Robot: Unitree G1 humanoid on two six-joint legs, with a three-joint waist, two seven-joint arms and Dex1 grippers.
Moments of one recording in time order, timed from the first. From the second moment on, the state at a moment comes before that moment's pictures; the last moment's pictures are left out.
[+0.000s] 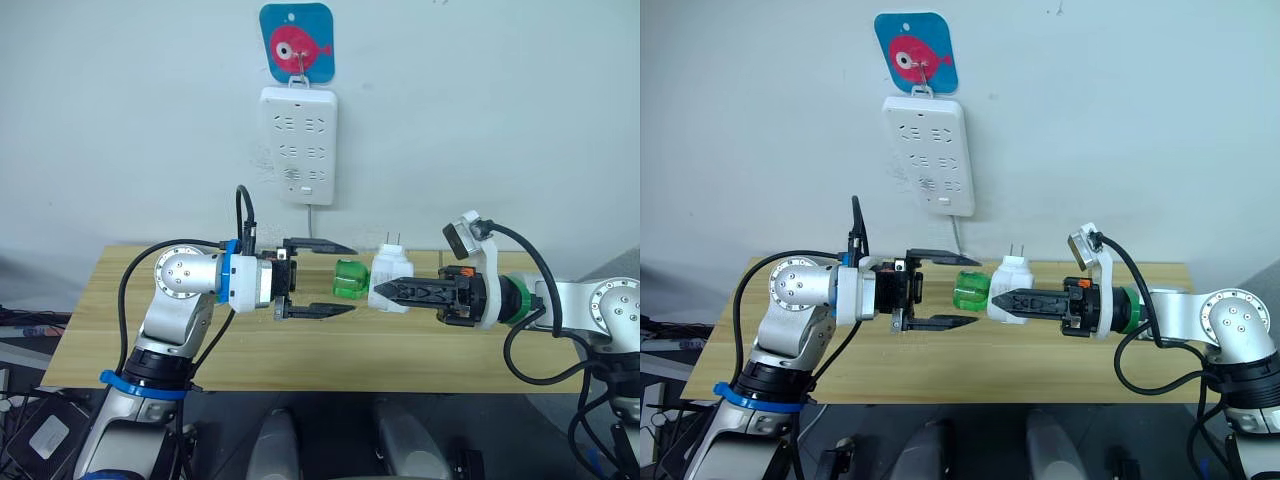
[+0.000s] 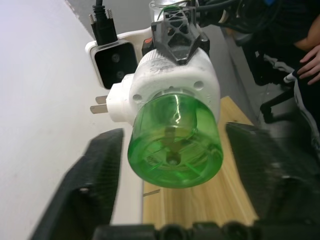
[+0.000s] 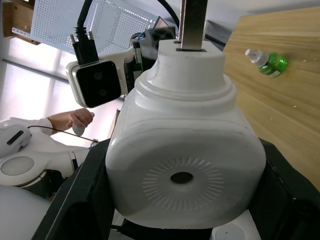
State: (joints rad) left arm -0.46 0.53 -0.11 -0.07 -0.41 -0.28 -1.35; right arm -0.45 -0.77 0.05 -0.21 1.94 1.17 0.21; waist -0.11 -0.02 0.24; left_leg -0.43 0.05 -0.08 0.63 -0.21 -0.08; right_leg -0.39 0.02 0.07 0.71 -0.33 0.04
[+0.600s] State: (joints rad) left arm -0.62 0.74 -0.13 -0.18 -0.89 0.85 -1.25; right arm -0.45 -0.78 0.06 -0.25 1.95 1.16 0.20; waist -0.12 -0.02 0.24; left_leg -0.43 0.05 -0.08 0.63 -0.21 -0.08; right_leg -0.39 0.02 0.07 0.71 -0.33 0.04
